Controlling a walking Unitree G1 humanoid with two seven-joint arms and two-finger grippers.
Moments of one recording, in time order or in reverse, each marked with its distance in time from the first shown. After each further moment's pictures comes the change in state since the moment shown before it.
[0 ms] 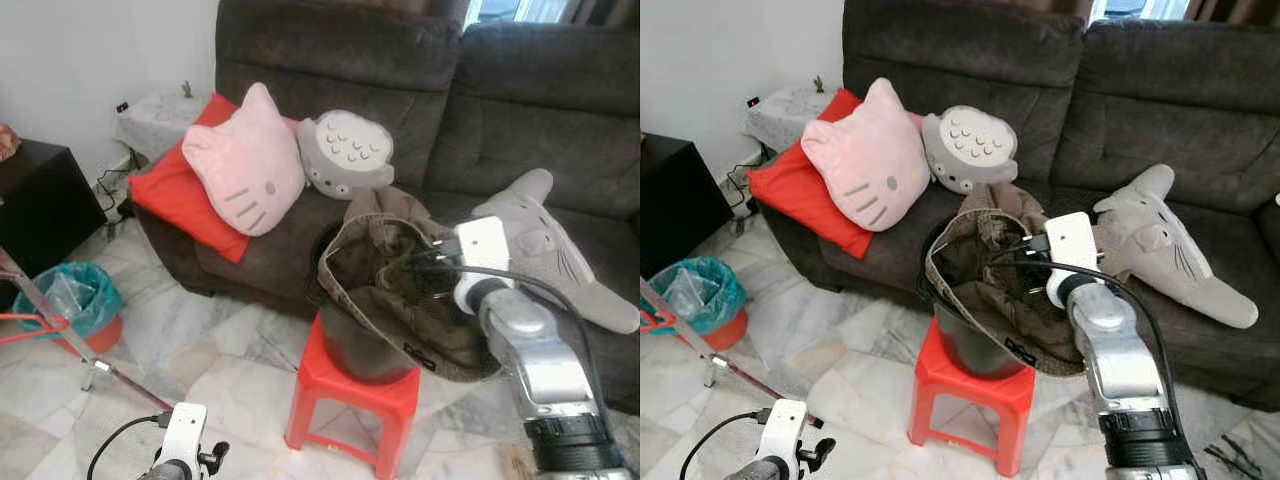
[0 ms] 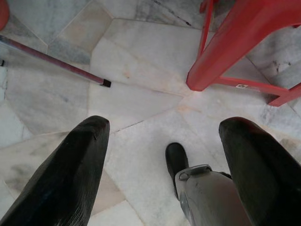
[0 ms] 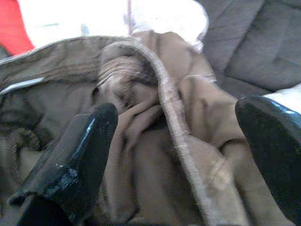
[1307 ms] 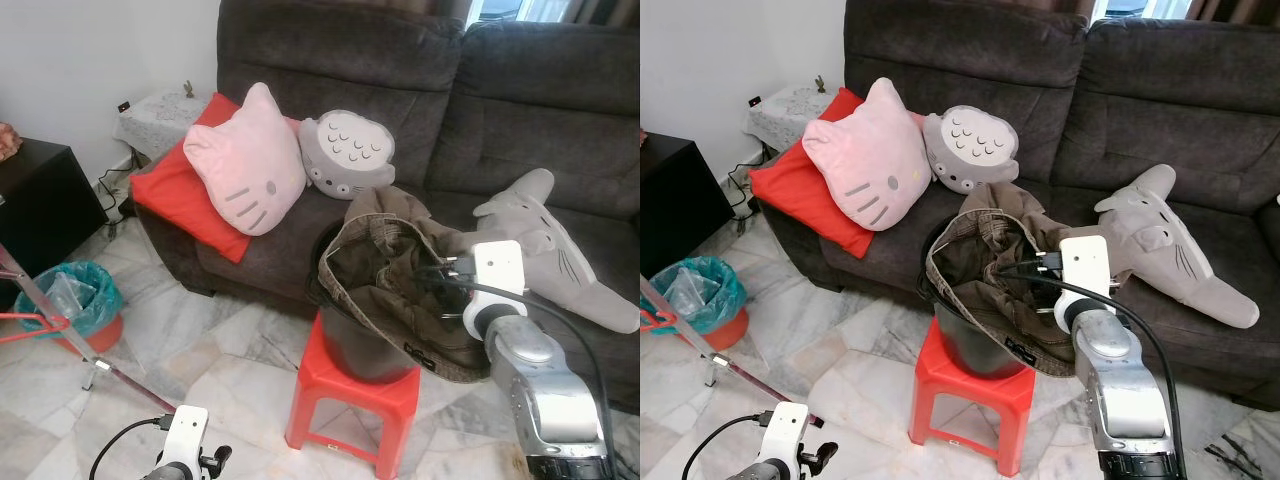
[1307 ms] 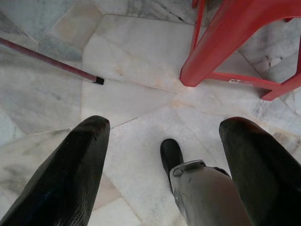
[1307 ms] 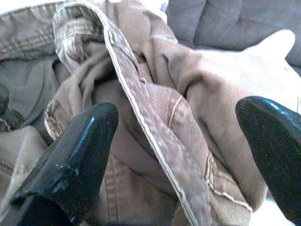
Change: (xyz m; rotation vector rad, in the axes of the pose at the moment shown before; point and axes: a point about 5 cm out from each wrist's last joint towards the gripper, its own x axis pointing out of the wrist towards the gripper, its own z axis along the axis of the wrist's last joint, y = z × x) left arm 0.000 -0.002 -0.002 -0.002 0.014 -0.029; right arm -0.029 -0.002 -0.018 0.099 0.088 -0.175
